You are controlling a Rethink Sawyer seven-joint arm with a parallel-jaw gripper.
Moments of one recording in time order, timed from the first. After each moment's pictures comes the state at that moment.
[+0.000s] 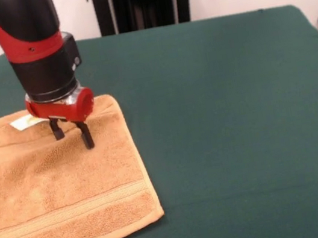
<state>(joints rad) -0.58 -0.37 0.12 1.50 -0.04 0.38 1.70</state>
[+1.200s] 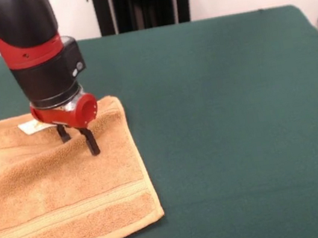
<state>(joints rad) -0.60 -0.35 0.14 1.51 0.10 0.40 1.70</state>
